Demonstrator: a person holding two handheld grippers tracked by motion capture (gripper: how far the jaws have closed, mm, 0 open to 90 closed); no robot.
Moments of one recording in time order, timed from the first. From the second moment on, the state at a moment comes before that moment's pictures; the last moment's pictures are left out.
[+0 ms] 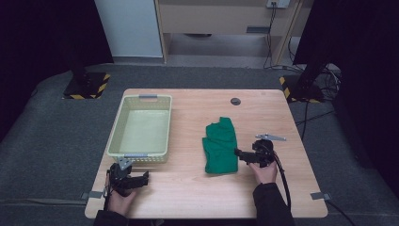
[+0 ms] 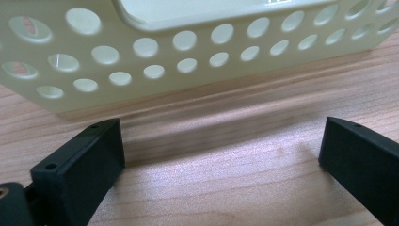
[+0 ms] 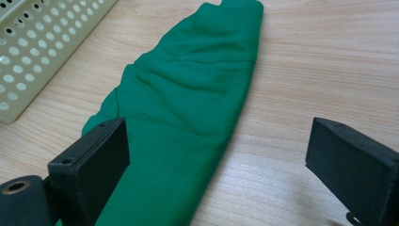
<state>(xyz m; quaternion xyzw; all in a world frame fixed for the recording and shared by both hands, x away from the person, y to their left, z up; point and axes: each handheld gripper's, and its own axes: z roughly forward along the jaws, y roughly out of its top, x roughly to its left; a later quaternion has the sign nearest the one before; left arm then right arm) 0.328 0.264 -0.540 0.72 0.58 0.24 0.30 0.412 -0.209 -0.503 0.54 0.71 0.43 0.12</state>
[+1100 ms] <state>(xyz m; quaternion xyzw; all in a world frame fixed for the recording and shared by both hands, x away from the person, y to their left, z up) 0.328 0.264 -0.540 0.72 0.58 0.24 0.30 0.429 -0.180 -0.502 0.53 0.73 0.42 0.11</state>
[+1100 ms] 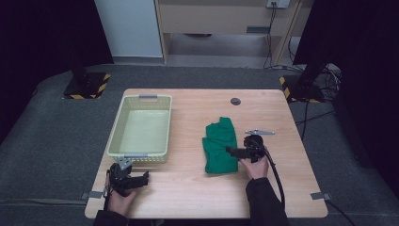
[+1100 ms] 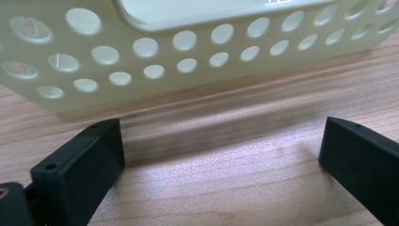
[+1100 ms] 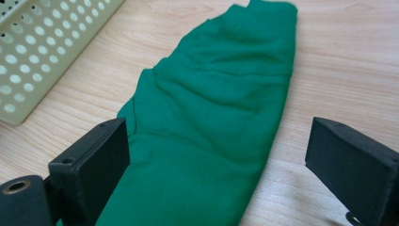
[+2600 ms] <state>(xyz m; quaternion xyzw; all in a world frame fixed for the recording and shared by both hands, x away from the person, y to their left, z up) 0.328 0.264 -0.540 0.72 0.58 0.24 0.30 0.424 -0.140 -0.541 0.51 0.74 0.40 0.19</state>
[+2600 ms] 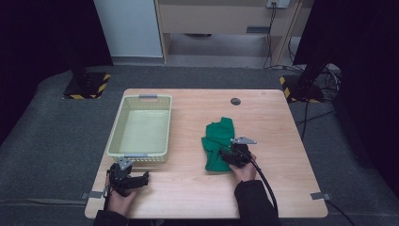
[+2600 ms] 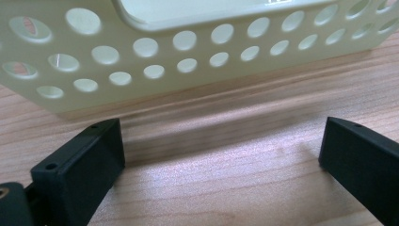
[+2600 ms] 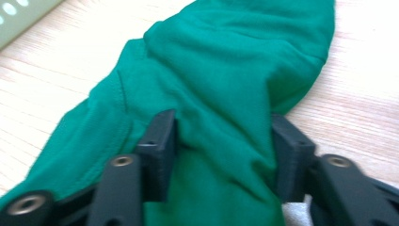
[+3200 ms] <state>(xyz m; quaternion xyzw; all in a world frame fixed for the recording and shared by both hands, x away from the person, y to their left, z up) 0.328 0.264 -0.540 0.72 0.58 0.24 0.30 0.427 -0.152 -0.532 0.52 0.72 0.44 0.12</state>
